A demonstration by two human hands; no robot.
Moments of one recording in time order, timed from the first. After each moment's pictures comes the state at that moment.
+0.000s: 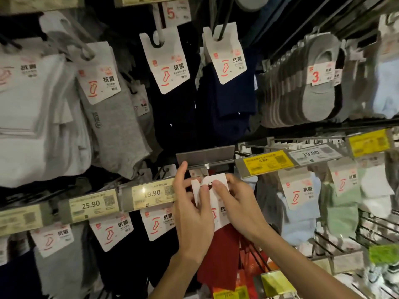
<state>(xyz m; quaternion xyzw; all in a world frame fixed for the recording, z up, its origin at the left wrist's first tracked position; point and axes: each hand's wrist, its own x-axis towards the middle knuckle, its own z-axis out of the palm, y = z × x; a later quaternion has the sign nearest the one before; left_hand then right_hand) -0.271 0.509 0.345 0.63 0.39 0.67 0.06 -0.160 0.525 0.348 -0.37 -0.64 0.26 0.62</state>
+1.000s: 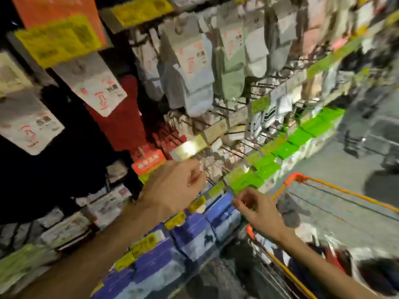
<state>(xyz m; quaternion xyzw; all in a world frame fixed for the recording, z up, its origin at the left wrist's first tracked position) -0.246 0.417 0.246 0.92 0.37 0.12 0.12 -0.073 0.302 0.098 -0.70 -0.45 0.28 0.48</state>
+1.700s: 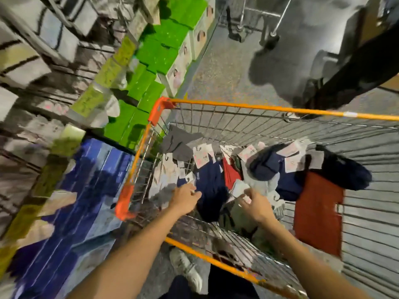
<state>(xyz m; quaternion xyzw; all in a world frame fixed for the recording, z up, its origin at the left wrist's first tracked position) 0.008 0.270 -0.182 0.78 0.35 -0.33 0.39 0.087 0.050 -0.170 -0.89 -0.02 0.40 0.22</state>
